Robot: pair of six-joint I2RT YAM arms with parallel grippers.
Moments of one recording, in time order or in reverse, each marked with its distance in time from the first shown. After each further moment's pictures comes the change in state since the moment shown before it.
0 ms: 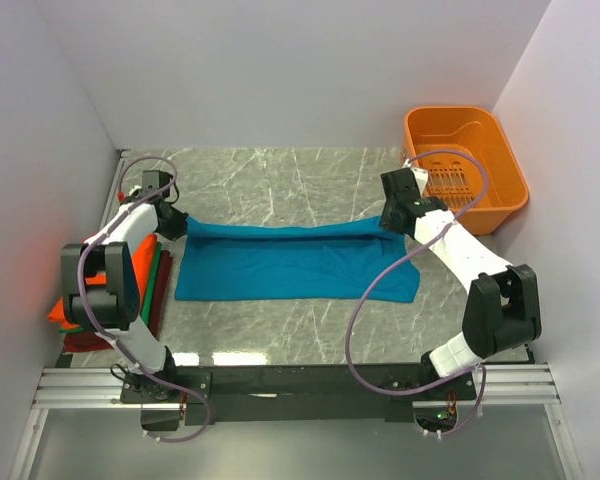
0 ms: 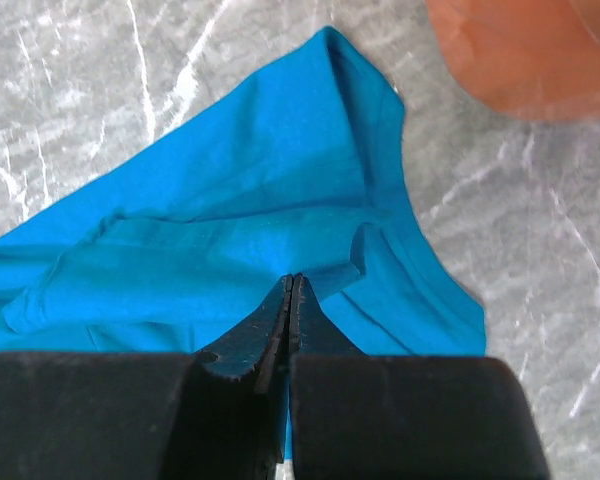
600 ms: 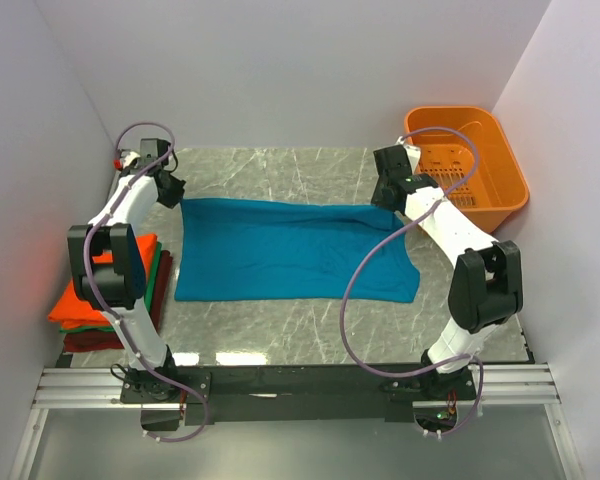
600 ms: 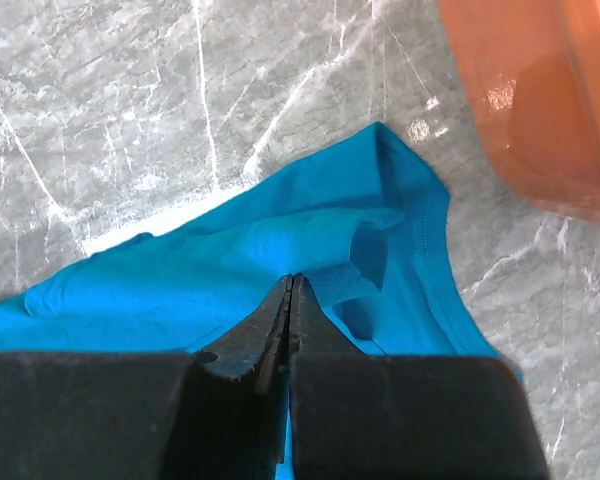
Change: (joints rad) left arm -0.002 0.150 0.311 -0.042 -0.051 0.005; right arm 0.000 0.160 0.226 -0.006 0.005 -0.005
